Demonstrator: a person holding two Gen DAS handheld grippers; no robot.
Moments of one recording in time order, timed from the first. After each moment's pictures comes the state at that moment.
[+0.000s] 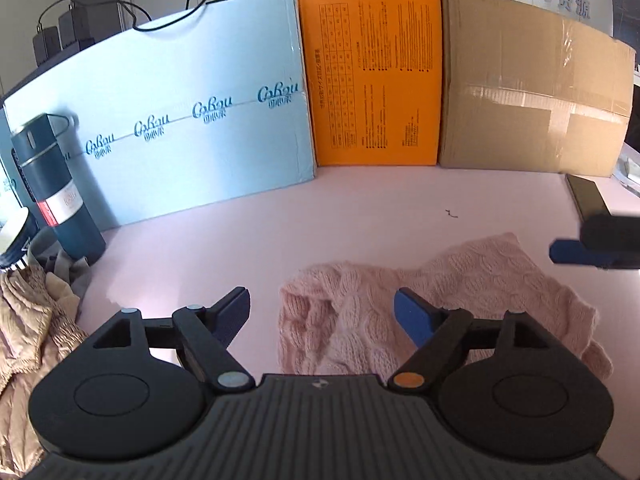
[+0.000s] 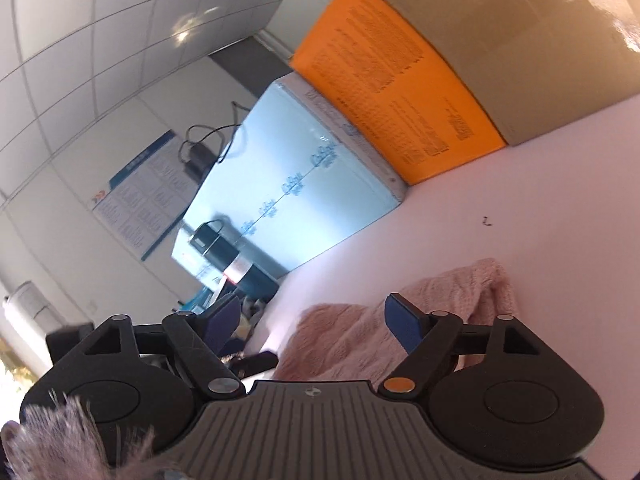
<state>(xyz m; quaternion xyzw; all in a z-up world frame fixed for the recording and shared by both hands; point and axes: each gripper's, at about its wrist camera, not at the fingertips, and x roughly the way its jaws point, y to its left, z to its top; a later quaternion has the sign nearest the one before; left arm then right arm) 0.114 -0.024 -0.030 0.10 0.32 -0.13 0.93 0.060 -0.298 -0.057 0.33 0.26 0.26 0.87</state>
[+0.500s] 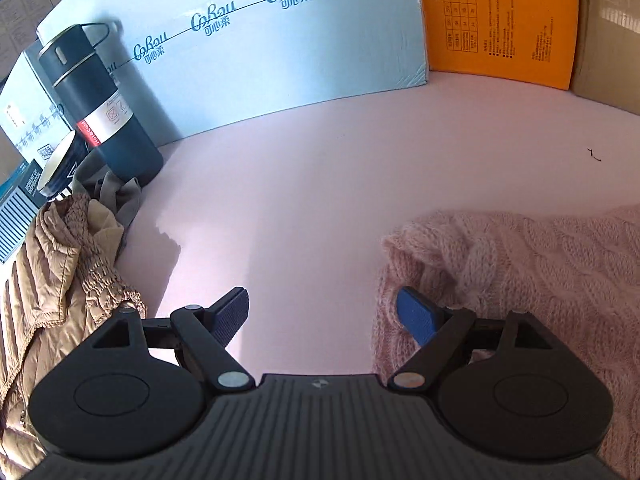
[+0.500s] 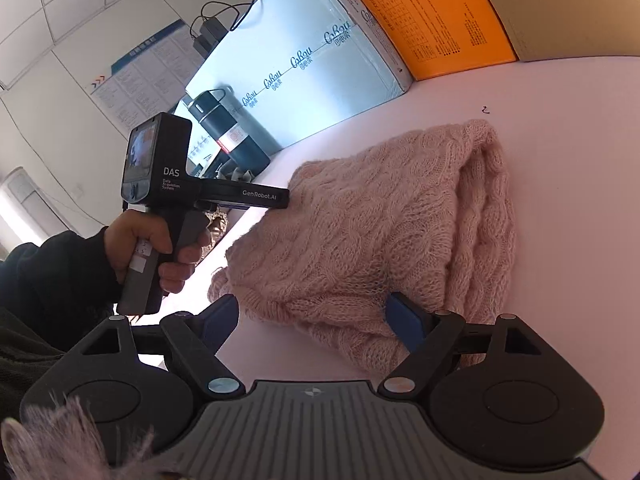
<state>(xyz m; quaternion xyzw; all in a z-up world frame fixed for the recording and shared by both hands) 0.174 -0.004 -0.084 0.12 0.44 0.02 0.89 0.019 -0.278 -0.091 0.23 0.36 0.30 0.85</state>
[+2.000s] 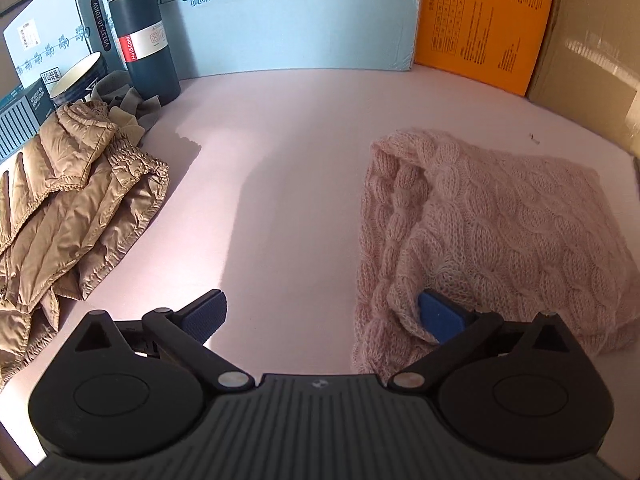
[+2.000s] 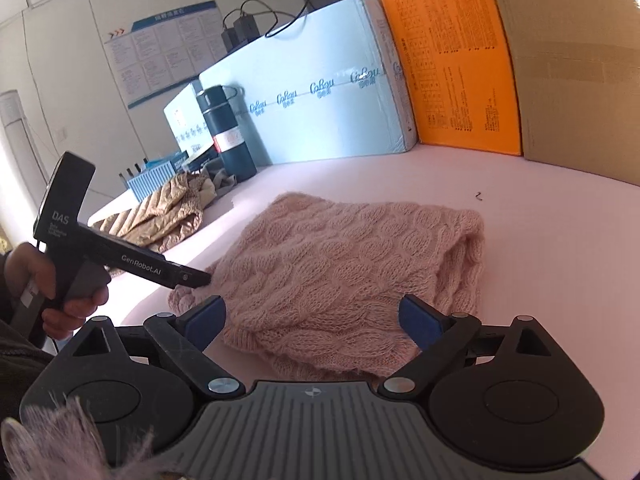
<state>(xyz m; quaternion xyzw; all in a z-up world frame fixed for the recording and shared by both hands) 0.076 0.042 -0.069 -0.01 0.44 -0.04 0.90 0.016 -0.276 -0.067 0.10 0.30 0.27 0.91</state>
